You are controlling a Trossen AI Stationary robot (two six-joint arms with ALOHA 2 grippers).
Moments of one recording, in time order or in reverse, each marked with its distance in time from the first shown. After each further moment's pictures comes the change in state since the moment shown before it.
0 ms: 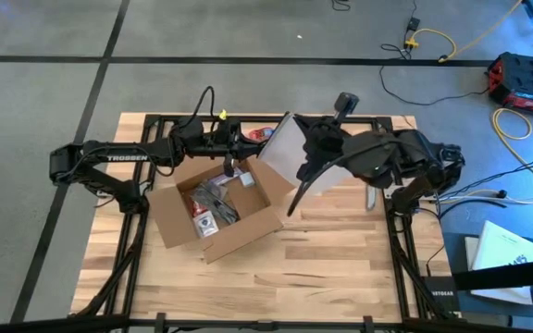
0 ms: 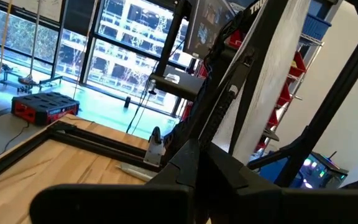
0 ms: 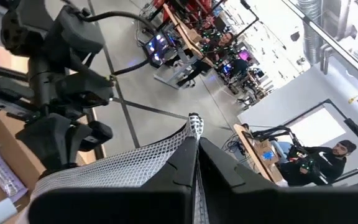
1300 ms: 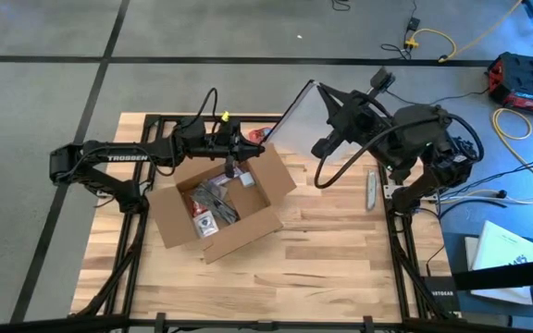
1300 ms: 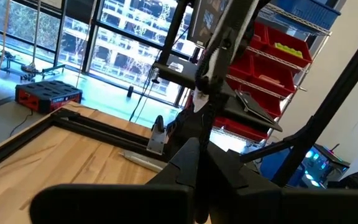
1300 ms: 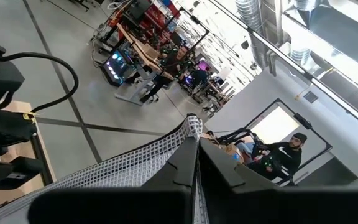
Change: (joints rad) left arm -0.001 0.000 0.000 -0.052 0.000 0.008; right arm -0.001 -0.075 0.000 0.277 0.110 -0.253
